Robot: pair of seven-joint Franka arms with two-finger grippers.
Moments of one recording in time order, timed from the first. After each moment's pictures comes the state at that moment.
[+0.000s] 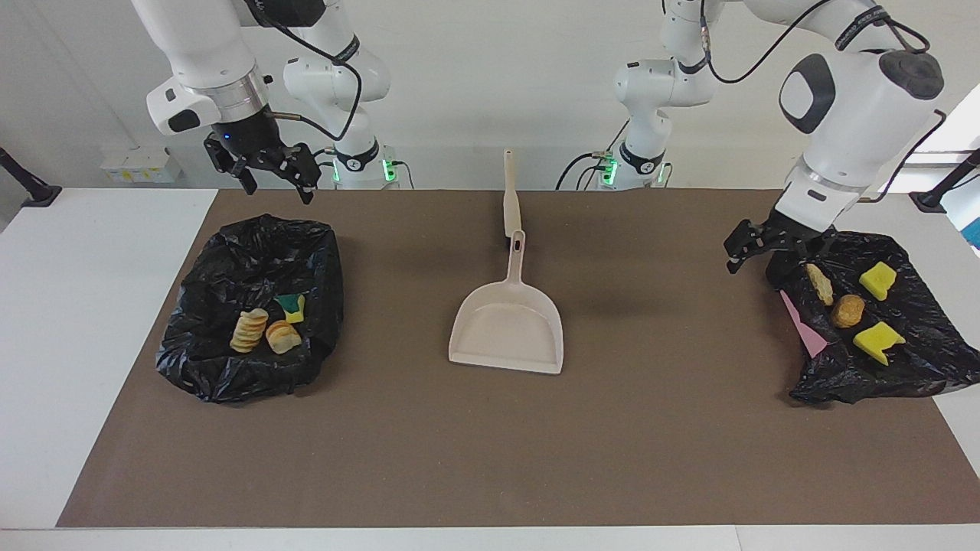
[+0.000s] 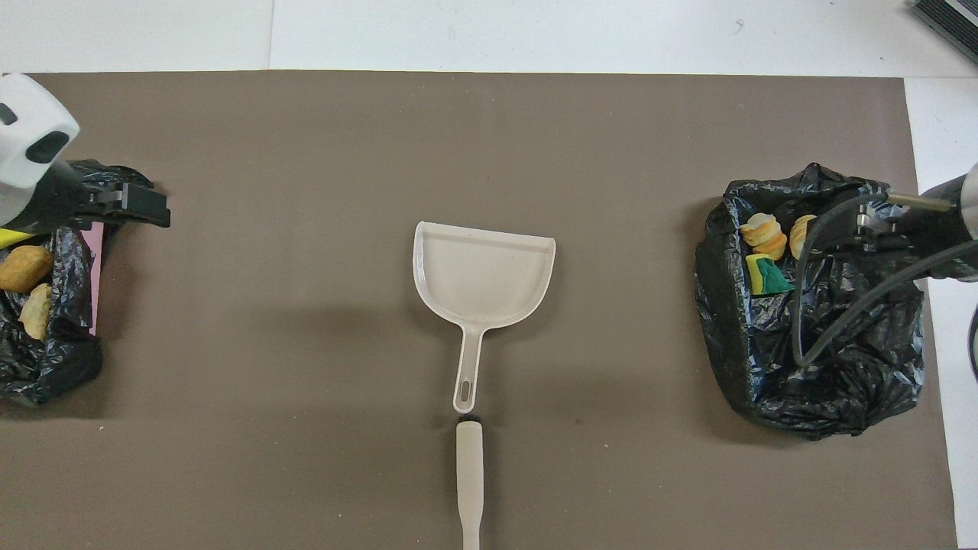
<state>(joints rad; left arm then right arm) -0.06 0.07 0.02 -1.64 -0.05 1.77 0.00 0.02 0.00 0.05 -1.52 0.00 1.50 0.30</state>
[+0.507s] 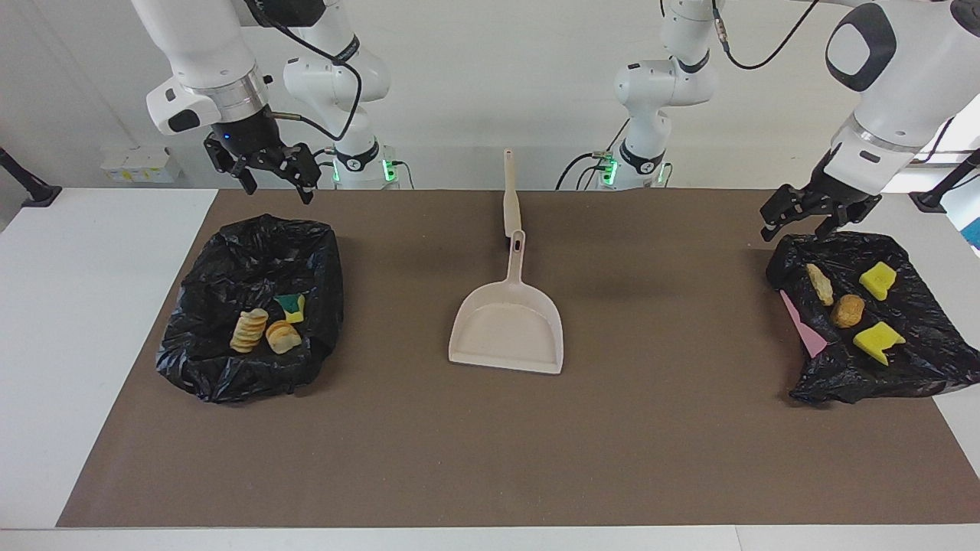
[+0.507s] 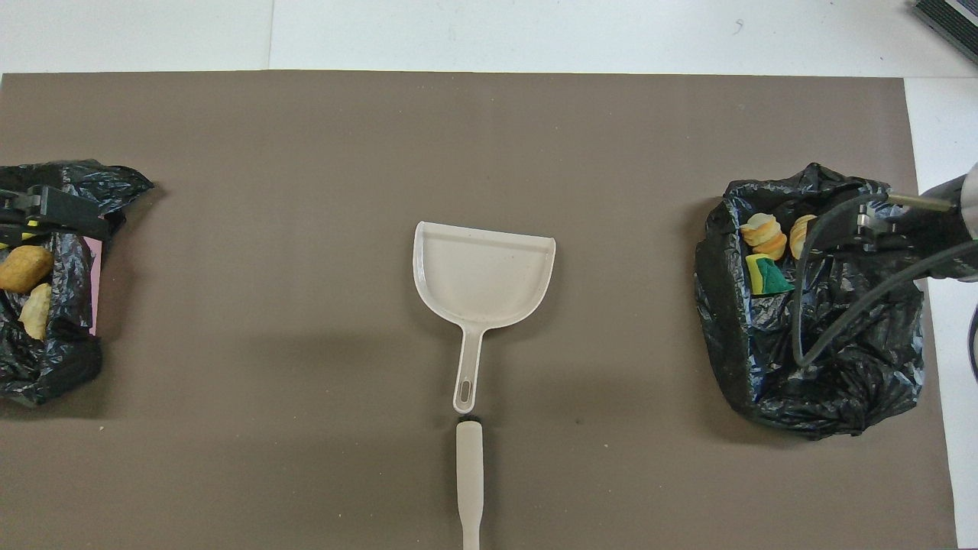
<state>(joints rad) -0.01 0.06 0.01 -1.52 -0.05 1.58 0.03 0.02 0.00 0.05 -1.52 0.00 1.50 0.30</state>
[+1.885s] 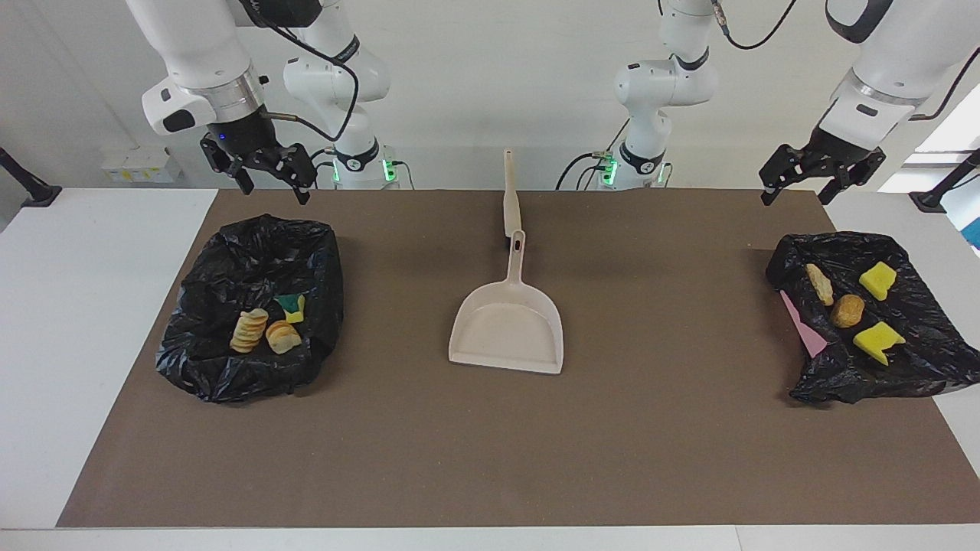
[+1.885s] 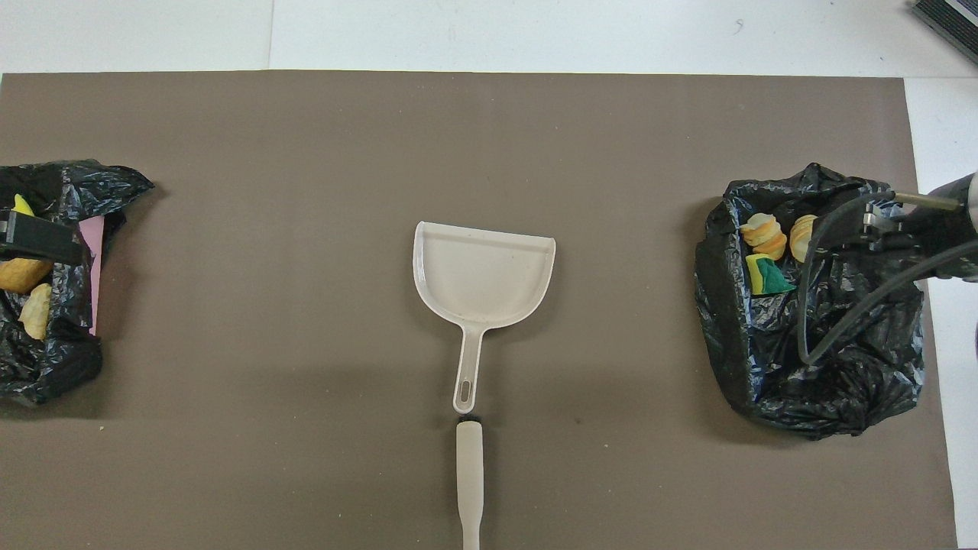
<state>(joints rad) -0.01 0.00 -0.01 -1.51 -0.01 1.50 0.03 0.02 0.00 0.05 -1.52 0.00 1.50 0.30</state>
